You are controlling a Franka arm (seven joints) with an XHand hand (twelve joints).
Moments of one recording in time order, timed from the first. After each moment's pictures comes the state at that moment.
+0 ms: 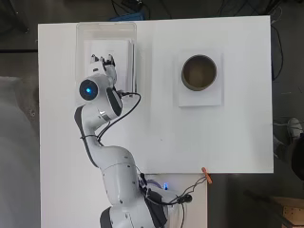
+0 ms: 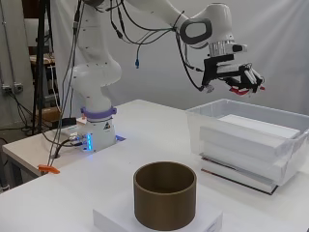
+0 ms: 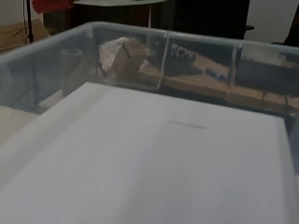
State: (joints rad) arm 0.05 -0.06 0.29 -2.20 -0.21 2.35 -0.58
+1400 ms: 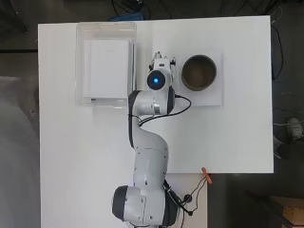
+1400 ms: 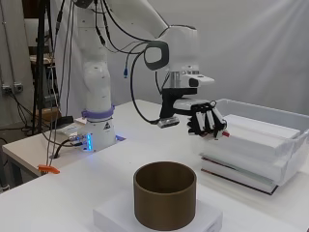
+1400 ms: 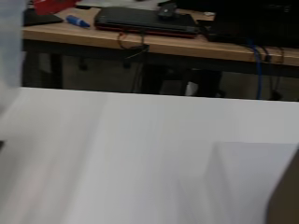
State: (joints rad) arm 1.00 0.01 -1.11 -2.28 -0.19 2.46 -0.75
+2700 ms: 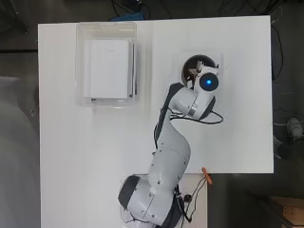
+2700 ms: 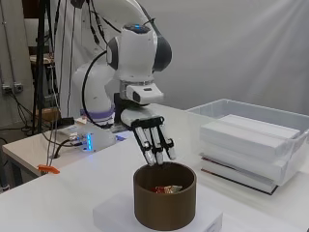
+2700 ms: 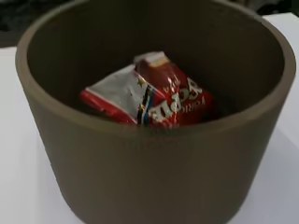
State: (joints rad) arm 0.47 0.10 -0.92 -2.15 0.01 2.22 -0.99
